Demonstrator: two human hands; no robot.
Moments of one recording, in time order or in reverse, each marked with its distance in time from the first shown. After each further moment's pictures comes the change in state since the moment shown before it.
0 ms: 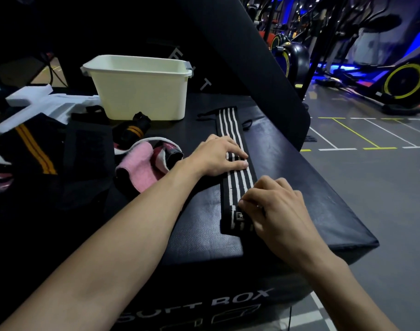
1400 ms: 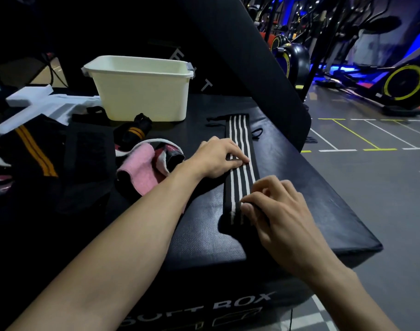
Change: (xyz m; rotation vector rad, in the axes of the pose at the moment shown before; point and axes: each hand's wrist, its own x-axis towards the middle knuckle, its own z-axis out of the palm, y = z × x) left_hand 0.002 -0.002 0.001 -0.007 0.039 0.017; right_hand -0.008 0.009 0.010 0.017 0.121 -0.105
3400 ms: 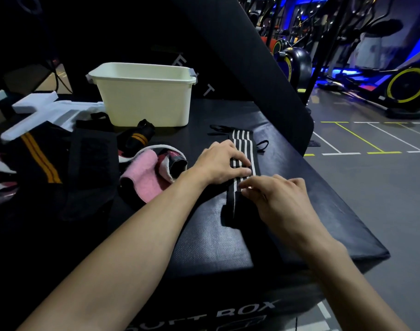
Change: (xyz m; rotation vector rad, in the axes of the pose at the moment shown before) left_hand -0.006 0.011 -0.003 0.011 0.032 -0.060; right_hand 0.044 0.006 -0.001 -0.069 -0.090 0.092
